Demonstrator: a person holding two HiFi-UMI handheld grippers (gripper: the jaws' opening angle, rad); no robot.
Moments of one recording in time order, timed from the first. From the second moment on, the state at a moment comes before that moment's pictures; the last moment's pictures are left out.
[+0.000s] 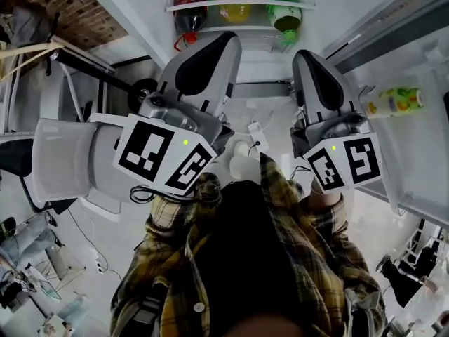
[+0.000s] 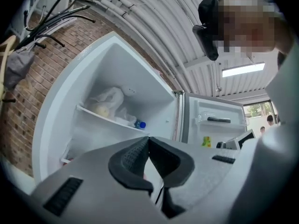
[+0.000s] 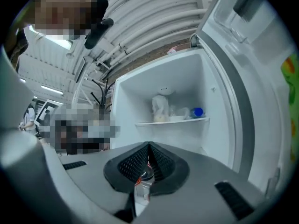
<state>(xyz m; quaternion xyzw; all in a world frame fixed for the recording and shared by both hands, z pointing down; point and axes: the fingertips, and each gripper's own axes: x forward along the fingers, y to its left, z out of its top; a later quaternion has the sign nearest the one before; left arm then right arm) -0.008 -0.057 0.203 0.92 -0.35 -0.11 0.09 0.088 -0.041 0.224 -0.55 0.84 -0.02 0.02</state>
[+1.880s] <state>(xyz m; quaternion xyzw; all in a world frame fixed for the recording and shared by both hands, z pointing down) 0.005 -0.210 0.238 0.93 -0.35 -0.07 0.13 0.082 -0.205 0.252 -0.56 0.83 -0.08 0.03</state>
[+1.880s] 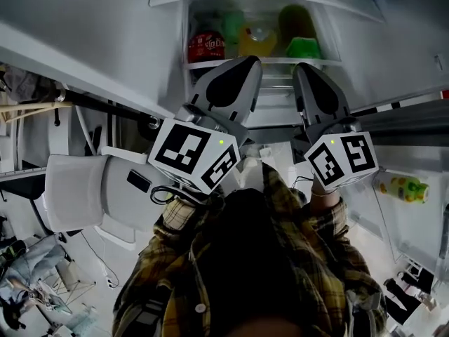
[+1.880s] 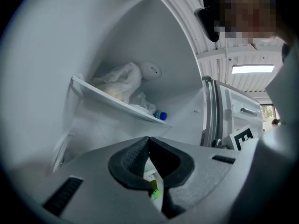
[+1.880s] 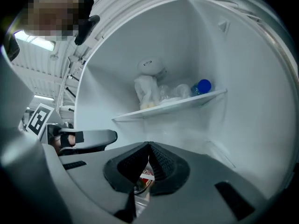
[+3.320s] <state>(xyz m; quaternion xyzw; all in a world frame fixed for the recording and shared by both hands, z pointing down) 0.020 -0.251 0.299 0.86 -0.37 -0.12 0.33 0.093 -0.247 0.316 -0.42 0.83 -0.35 0.15</state>
